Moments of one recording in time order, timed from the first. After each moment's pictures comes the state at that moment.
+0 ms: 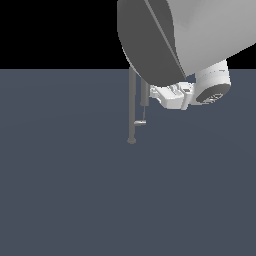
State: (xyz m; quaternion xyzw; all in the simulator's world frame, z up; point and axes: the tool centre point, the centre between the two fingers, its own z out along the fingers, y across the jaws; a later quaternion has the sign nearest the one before) arm 0.107 -0.072 0.199 -0.55 0.41 0.51 0.52
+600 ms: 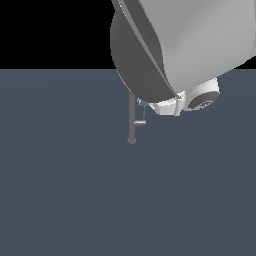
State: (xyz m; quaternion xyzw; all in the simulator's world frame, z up) arm 0.110 -0.049 0.165 -0.55 0.43 0.53 0.48
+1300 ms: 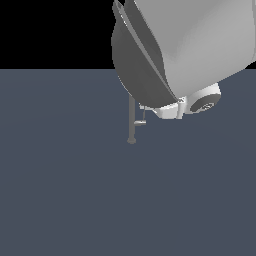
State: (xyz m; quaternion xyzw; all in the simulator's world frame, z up) arm 0.100 -0.055 0.148 -0.54 0.45 0.54 0.45
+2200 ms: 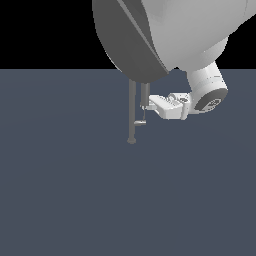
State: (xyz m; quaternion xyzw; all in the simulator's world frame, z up) arm 0.076 -0.059 0.156 -0.54 0.45 0.54 0.45
